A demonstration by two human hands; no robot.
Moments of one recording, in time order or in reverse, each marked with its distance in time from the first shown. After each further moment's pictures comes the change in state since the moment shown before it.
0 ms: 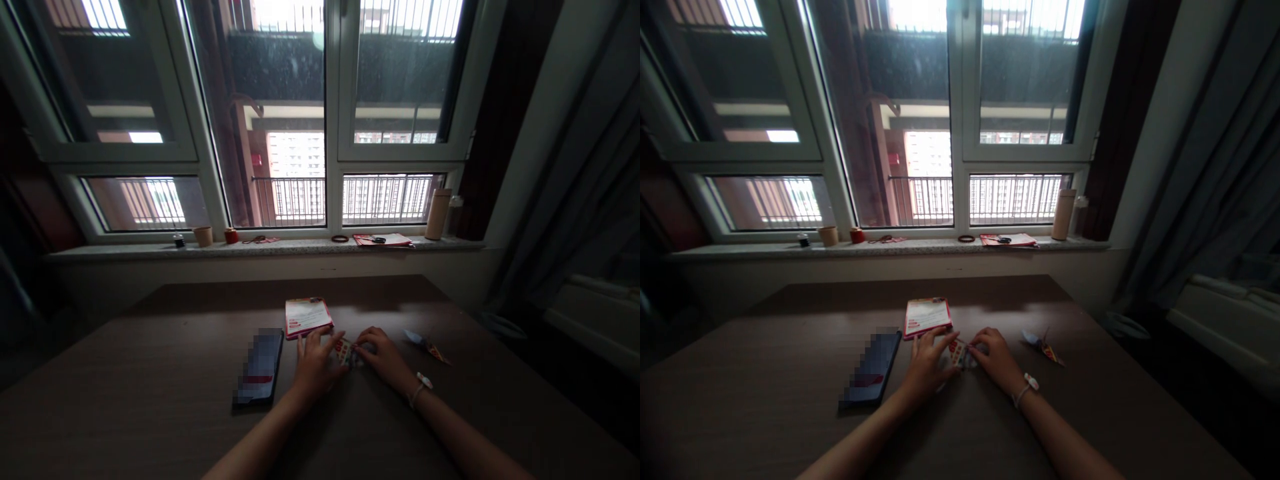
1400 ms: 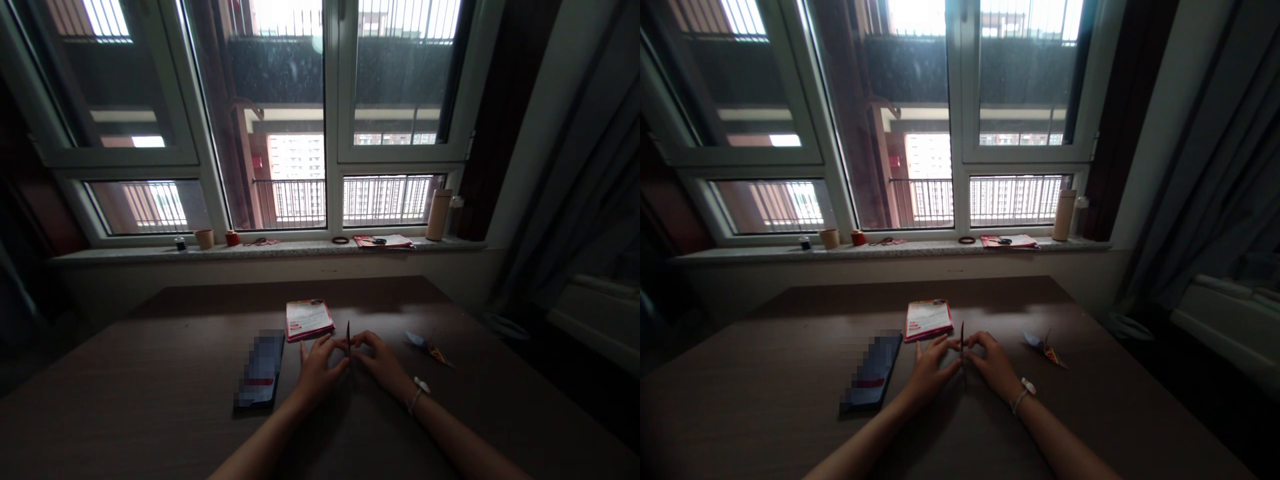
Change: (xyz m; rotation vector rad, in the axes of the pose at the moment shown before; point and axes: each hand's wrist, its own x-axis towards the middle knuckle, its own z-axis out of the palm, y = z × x) left_hand 0.001 0.010 -0.007 -0.215 -0.091 -0.075; right_hand -0.001 -0.006 0.012 0.233 0.000 0.058
